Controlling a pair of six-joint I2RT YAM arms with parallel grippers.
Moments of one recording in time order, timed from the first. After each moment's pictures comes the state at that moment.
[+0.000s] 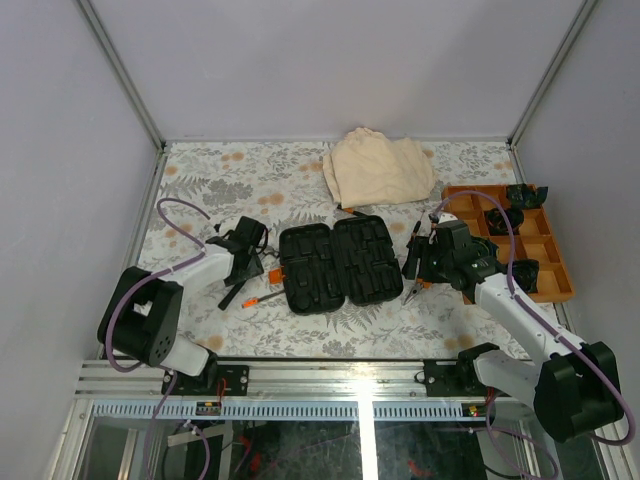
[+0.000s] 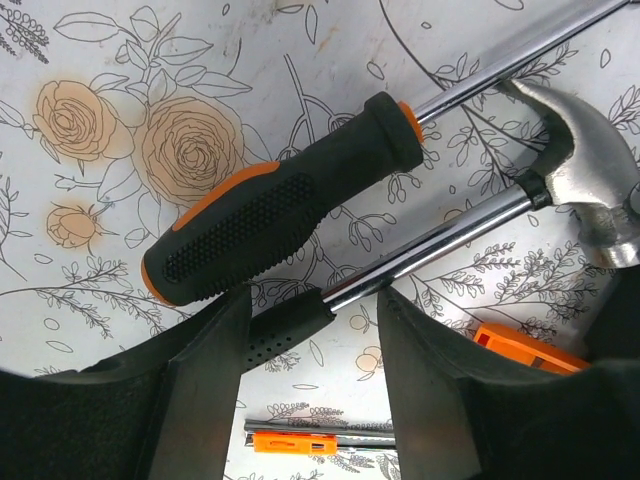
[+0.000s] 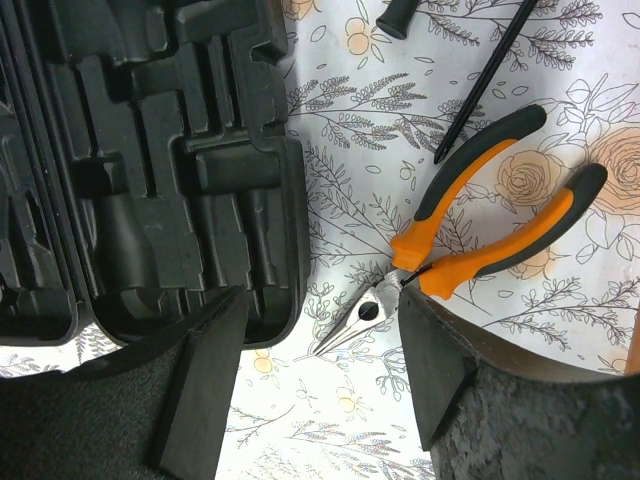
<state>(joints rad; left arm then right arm) -0.36 1.48 0.73 -0.48 -0.35 -0.75 0.33 1.07 0.62 -0.43 -0.06 0.39</state>
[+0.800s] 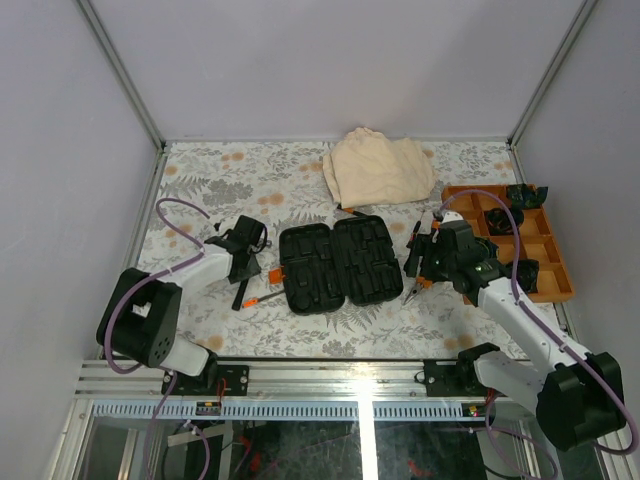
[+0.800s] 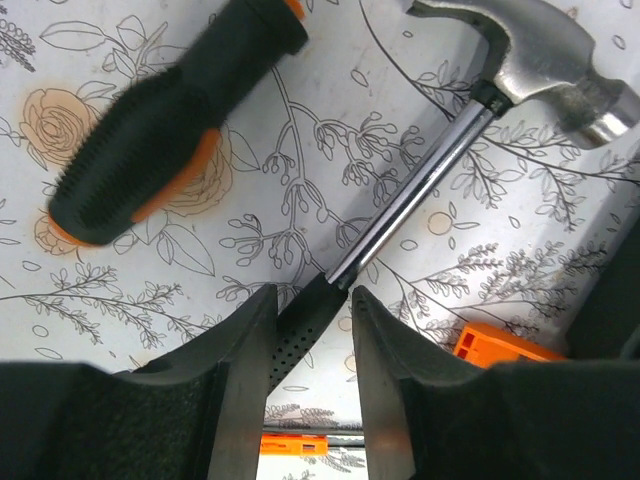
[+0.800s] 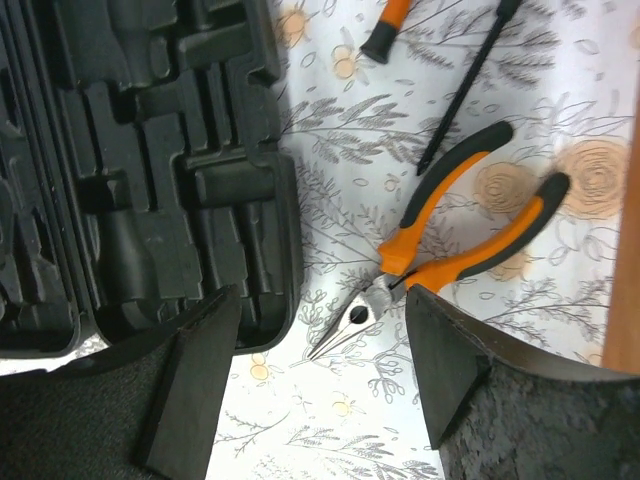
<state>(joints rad) -0.36 1.48 0.74 -0.46 -0.34 -0.74 0.33 1.04 0.62 -0.43 -0.04 0.39</state>
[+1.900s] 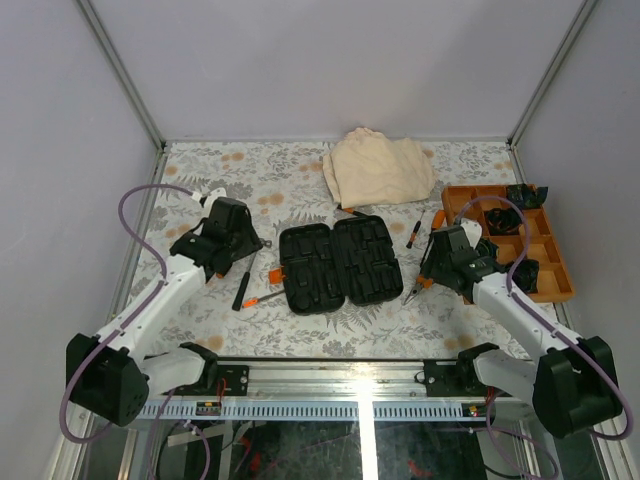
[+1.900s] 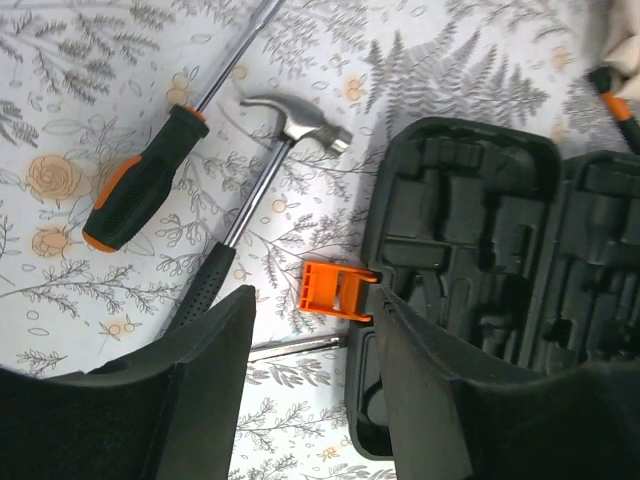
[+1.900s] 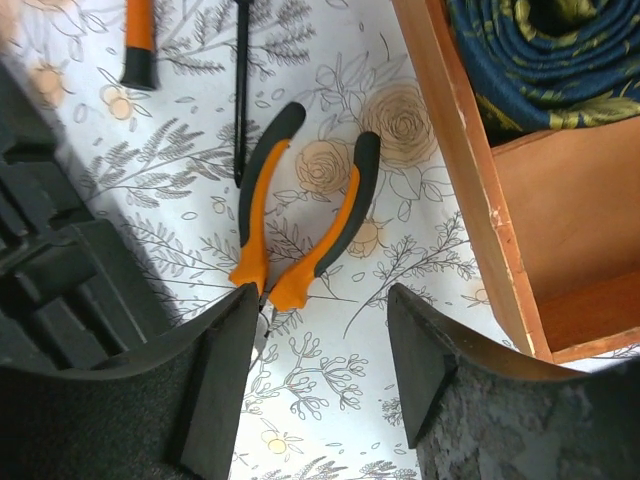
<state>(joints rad) -0.38 1.16 0.88 -0.60 -0.25 -0.72 0.33 1.08 0.62 -0.51 0.32 0.58</state>
